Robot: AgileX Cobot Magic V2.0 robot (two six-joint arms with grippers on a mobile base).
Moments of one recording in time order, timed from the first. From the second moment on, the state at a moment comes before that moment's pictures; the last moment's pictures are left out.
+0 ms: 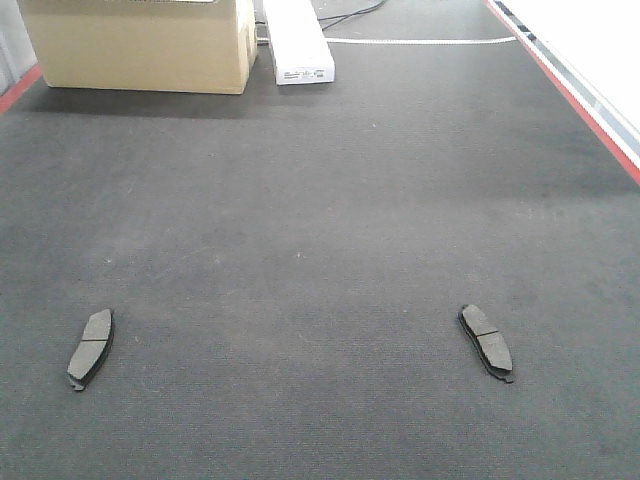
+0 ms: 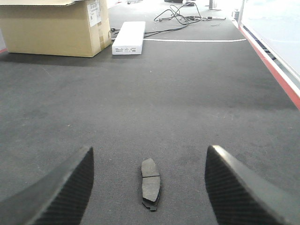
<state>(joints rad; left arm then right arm) -0.10 0.14 -0.35 0.08 0.48 -0.09 0.14 0.16 -0.40 0.01 0.51 0.01</state>
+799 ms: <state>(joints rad) -0.10 0.14 -0.35 0.08 0.48 -0.09 0.14 0.16 -0.40 0.01 0.50 0.01</state>
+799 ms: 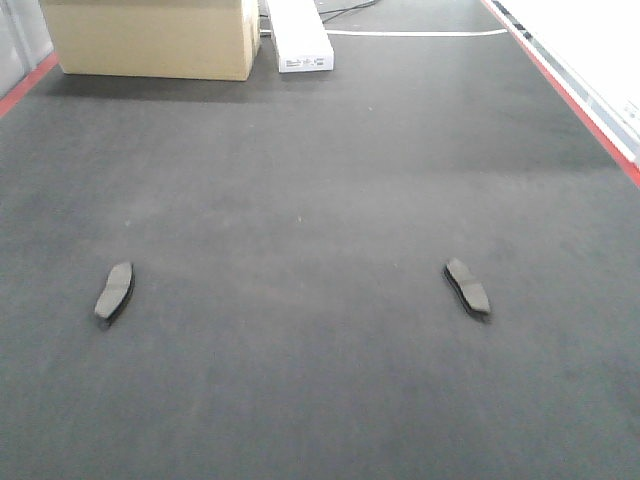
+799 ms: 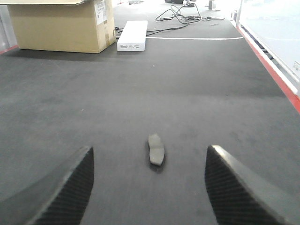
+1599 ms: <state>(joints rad) -0.10 0.14 -0.35 0.08 0.49 -0.09 0.14 0.16 -0.40 0.01 0.50 0.01</state>
